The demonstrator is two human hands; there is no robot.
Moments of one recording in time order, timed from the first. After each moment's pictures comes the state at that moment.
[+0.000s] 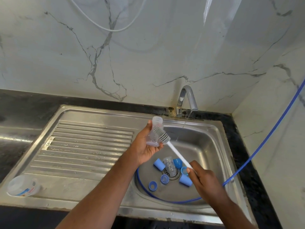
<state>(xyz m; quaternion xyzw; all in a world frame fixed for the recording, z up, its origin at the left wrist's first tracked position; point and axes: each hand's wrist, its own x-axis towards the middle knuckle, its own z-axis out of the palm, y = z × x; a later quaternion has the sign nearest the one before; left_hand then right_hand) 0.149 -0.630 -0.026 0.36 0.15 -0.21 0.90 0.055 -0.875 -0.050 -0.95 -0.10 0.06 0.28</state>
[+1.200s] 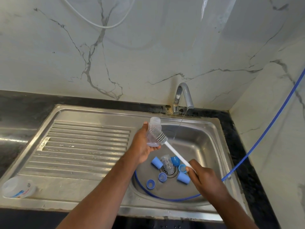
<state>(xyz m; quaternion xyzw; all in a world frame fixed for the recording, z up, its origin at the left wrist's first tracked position) 0.151 -0.646 -0.031 0.51 0.19 -0.16 0.83 0.057 -0.892 -0.055 -0.97 -0.10 0.04 0.23</state>
